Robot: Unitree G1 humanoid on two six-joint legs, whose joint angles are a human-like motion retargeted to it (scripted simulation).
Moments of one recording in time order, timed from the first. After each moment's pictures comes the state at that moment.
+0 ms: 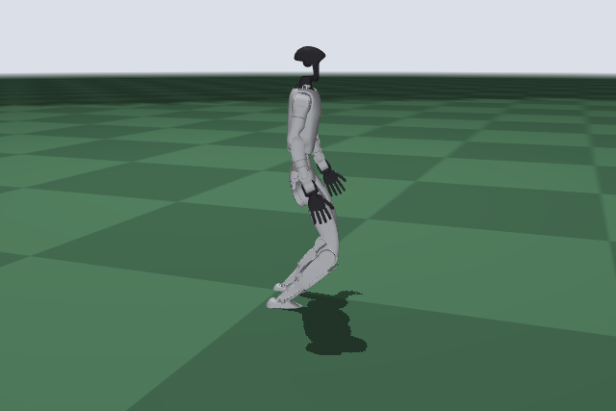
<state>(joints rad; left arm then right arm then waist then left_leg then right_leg) -0.05 0.26 -0.03 1.20 -0.32 -0.14 0.01 0.07 -0.39 0.17 1.07 0.11 -0.11 0.01 -0.05 0.03 0.15 -0.27 -0.21 -0.18 1.11 -0.76 0.04 -0.30 0.01 0.02 1.16 -0.73 0.04</state>
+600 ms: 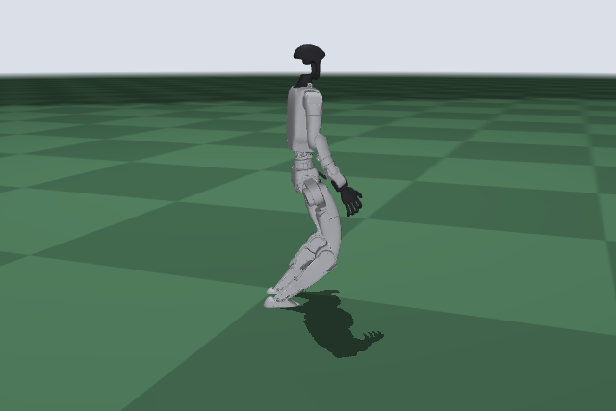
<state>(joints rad) 0.01 0.28 0.01 1.17 -0.27 -0.12 -0.07 -0.02 -0.39 0.24 1.05 0.13 -0.13 0.08 -0.01 -0.03 0.20 -0.11 -0.13 -0.12 0.95 -0.72 0.00 -0.08 -0.02 -0.14 1.05 -0.76 -0.04</state>
